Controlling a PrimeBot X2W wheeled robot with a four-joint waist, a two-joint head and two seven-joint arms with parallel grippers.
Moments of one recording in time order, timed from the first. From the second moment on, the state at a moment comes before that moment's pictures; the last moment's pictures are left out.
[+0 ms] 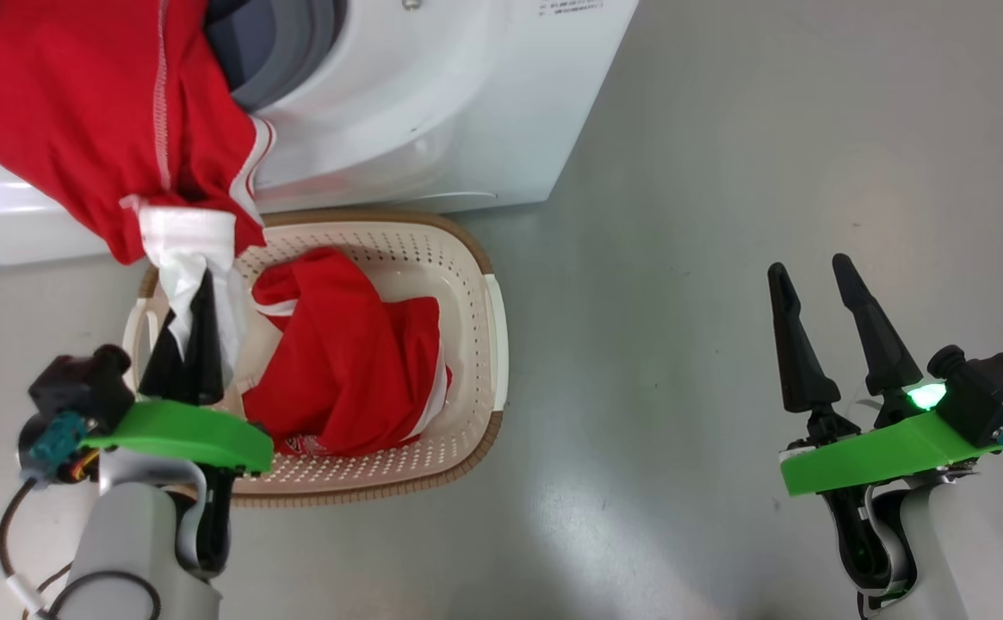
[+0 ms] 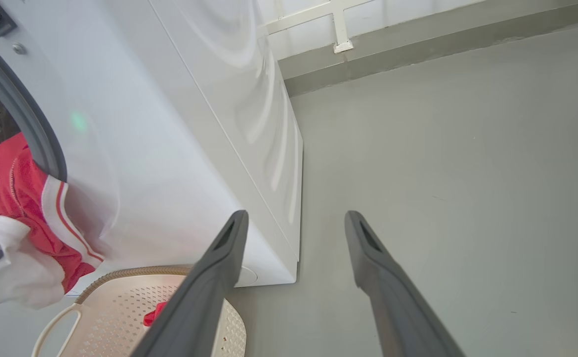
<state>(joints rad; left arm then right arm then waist) -0.49 0.02 0.08 0.51 -0.24 -0.13 -0.26 -0.24 -0.06 0.04 0.18 0.43 0.13 -0.26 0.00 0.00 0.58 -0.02</state>
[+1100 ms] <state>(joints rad) -0.56 0.02 0.08 0.49 -0.24 -0.13 -0.26 -0.27 -0.06 0.02 0.17 0.43 0.13 -0.26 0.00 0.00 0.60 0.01</state>
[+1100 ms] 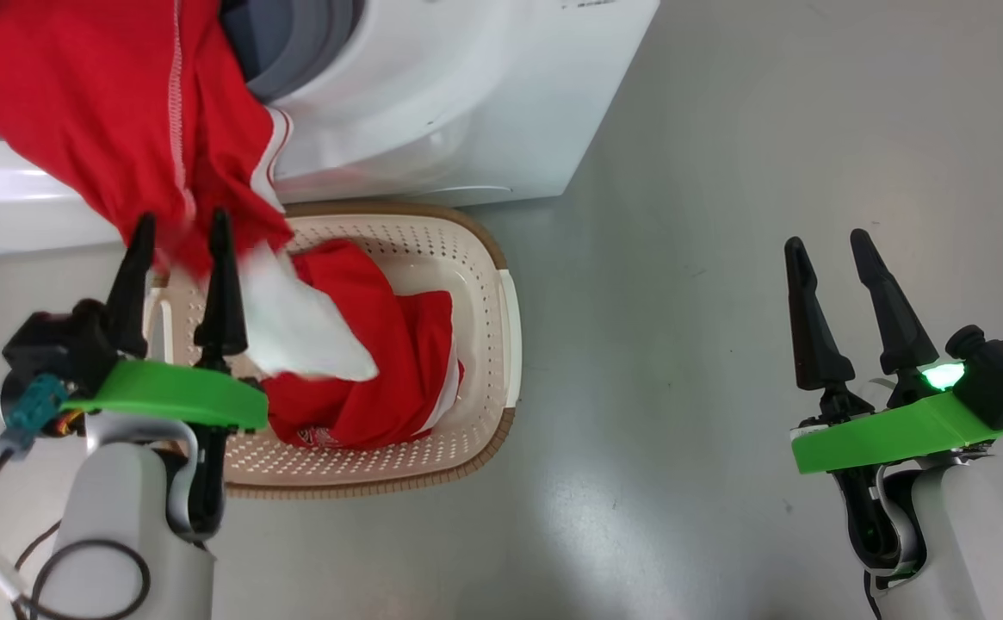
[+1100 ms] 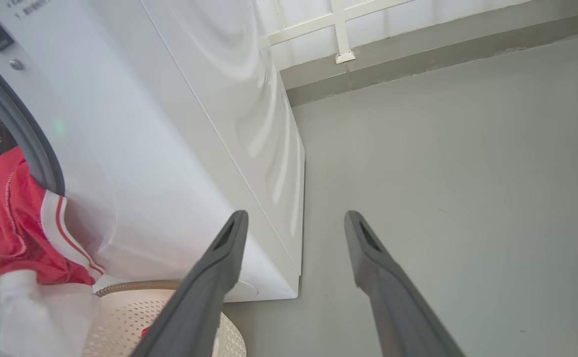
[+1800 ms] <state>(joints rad) -0.30 0.02 0.07 0.21 -0.23 -0.13 -0.26 -0.24 -0.07 0.02 0.18 0.43 0.13 -0.26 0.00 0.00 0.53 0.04</state>
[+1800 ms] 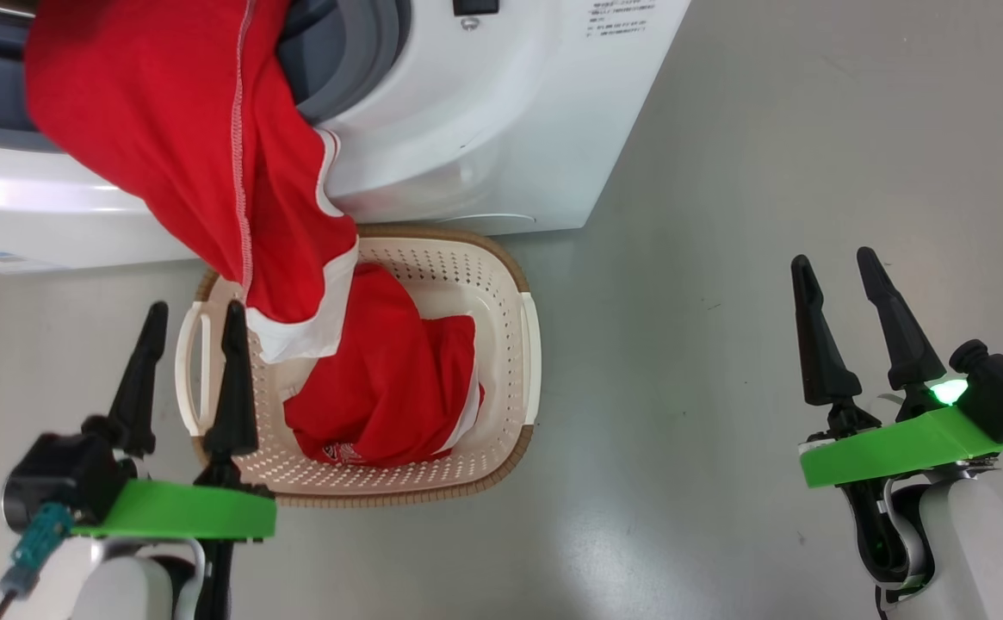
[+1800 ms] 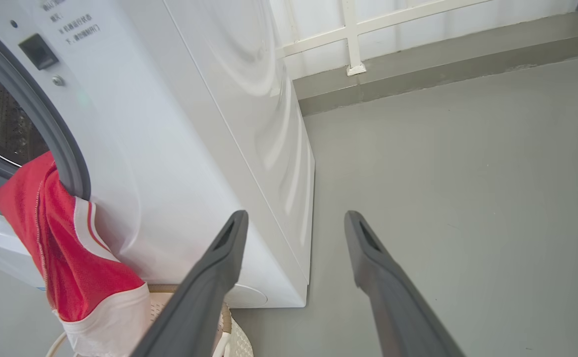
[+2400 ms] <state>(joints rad) -0.26 0.03 0.04 0.13 -0.24 -0.11 -0.26 -0.22 -0.08 0.01 0.18 0.41 0.13 -0.26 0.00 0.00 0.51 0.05</state>
